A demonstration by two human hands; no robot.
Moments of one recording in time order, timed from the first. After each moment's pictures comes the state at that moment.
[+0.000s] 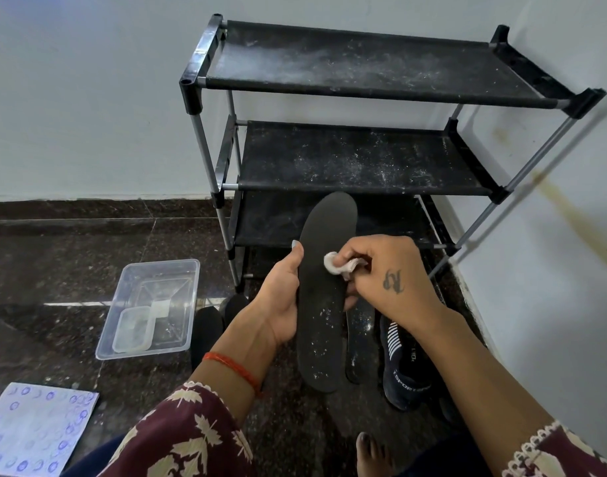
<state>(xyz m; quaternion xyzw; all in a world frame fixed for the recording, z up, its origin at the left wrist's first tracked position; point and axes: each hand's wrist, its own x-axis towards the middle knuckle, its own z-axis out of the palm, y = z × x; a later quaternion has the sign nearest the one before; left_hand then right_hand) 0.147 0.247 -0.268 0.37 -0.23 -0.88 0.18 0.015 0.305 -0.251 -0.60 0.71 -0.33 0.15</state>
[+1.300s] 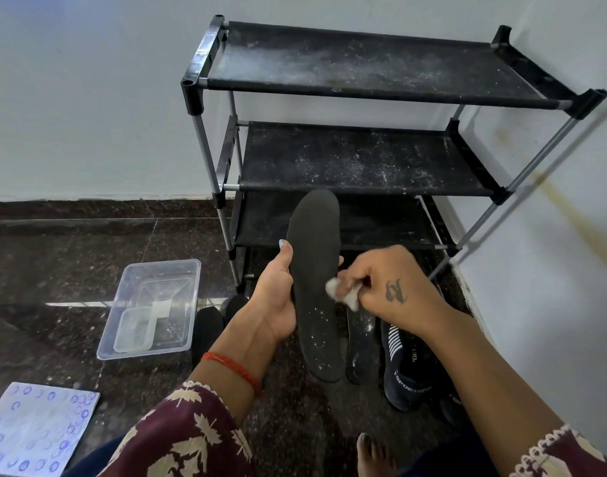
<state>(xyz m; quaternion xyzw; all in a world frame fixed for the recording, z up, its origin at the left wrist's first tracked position) 0.151 0.239 -0.276 0.39 -0.23 -0.86 0.23 0.010 0.310 -0.245 -0.67 0.68 -0.24 0.17</state>
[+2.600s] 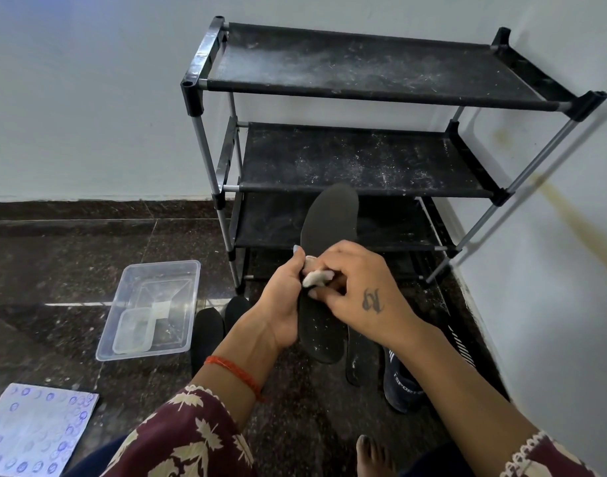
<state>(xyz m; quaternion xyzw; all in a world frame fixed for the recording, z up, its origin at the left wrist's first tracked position) 0.147 0.245 -0.274 0.37 -0.23 -0.88 0.19 0.040 0.304 -0.254 -0.66 0.67 -0.32 0.15</state>
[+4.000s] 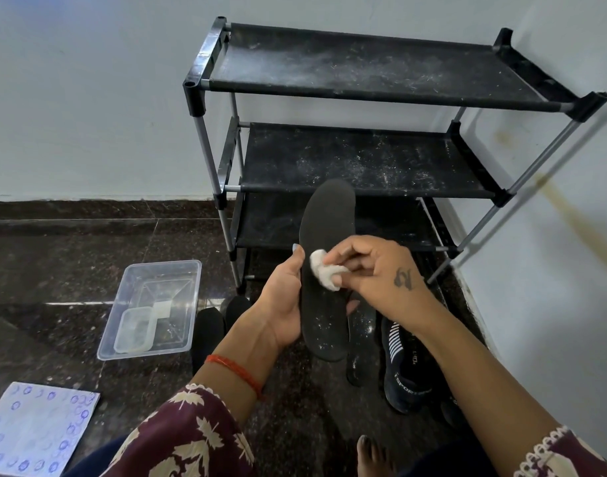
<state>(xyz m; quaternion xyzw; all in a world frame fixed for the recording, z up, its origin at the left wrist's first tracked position) 0.147 0.246 -0.267 0.37 -0.20 -0.89 0.18 0.023 0.305 -0.242 -0.53 0.65 -0.42 0.33</state>
